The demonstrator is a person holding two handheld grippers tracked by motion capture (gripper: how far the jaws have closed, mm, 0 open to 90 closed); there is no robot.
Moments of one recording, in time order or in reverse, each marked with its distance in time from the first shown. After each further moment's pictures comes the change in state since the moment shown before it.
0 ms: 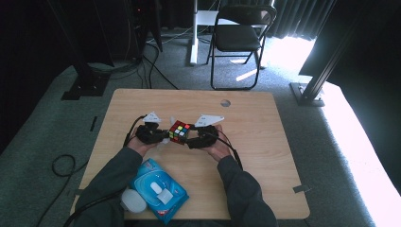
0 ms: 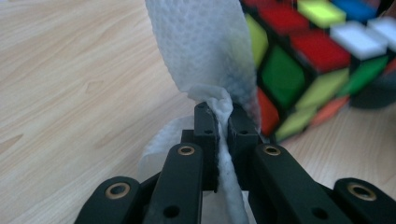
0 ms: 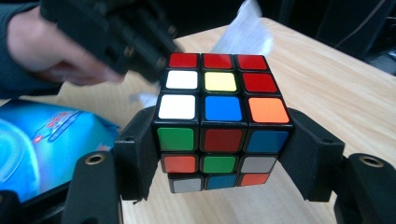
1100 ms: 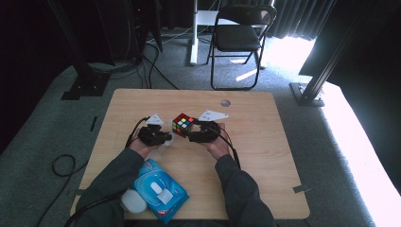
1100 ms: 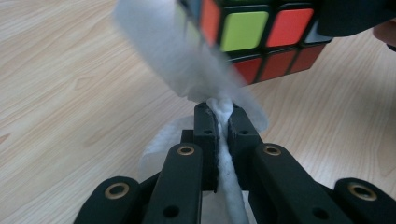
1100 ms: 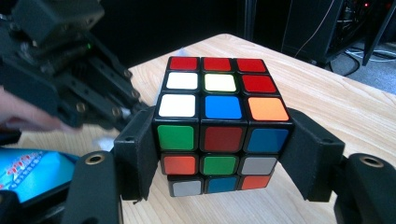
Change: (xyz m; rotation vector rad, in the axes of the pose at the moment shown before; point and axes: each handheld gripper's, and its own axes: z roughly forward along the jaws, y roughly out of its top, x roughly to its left) left arm -0.009 0.001 0.006 0.017 -0.009 0.028; right arm -0.008 0.006 -0.004 -0.070 -0.111 0.099
